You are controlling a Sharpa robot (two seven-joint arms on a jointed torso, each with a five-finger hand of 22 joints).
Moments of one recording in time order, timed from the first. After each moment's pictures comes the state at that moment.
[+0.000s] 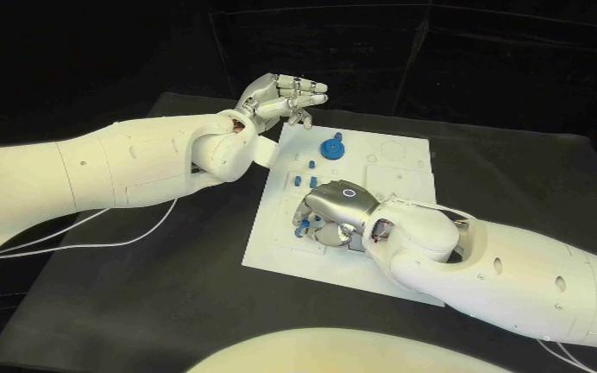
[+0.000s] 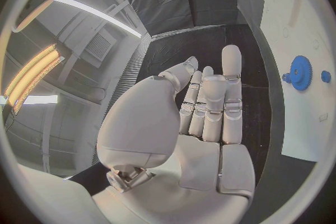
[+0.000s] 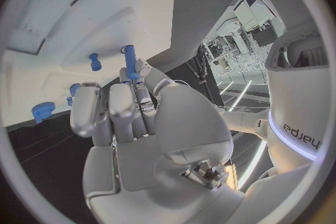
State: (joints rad) left arm 1.30 -0.79 -0.16 1.42 0.00 -0.22 0.51; left_hand 1.37 -0.08 0.40 -0.06 0.06 1.01 0.19 0.11 0.07 1.07 0.11 0.19 0.08 1.29 0.02 1.12 0.67 0.18 1.23 0.12 0.63 0.74; right arm 1.06 -0.57 -0.08 1.69 -1.74 -0.23 -0.16; right_hand 1.36 0.10 0.29 -0.28 0.09 1.05 0.17 0.07 0.07 1.14 0.12 0.16 0.07 1.47 0.01 1.19 0.93 0.09 1.34 0.11 1.35 1.30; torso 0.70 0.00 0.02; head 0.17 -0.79
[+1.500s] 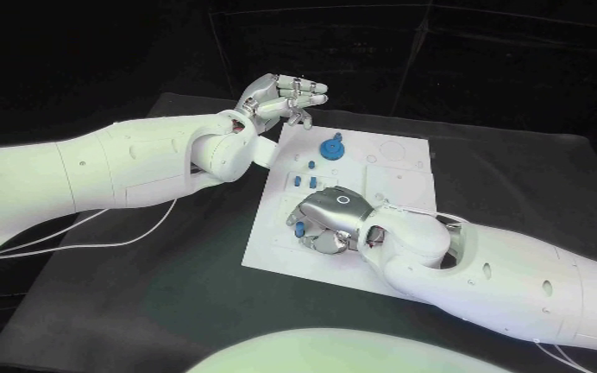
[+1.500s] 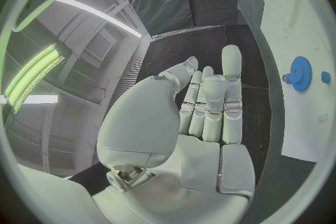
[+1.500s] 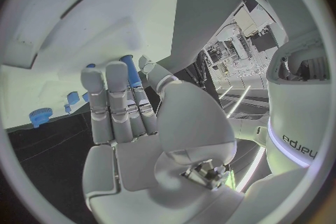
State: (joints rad) left arm 1.30 -0.79 -0.16 1.42 0.00 -0.21 0.50; left_hand 1.37 -0.08 0.40 -0.06 0.06 1.01 0.19 0.10 0.07 1.07 0.11 0.19 0.08 1.29 0.02 1.12 0.67 0.18 1.23 0.12 0.63 0.74; right arm 1.06 -0.55 -0.10 1.68 -1.78 -0.23 -0.16; right_hand 1.29 0.00 0.27 -0.21 0.13 0.90 0.21 0.07 0.06 0.90 0.14 0.09 0.07 1.35 0.05 0.94 0.55 0.14 1.09 0.15 1.06 0.96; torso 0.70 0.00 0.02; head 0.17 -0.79
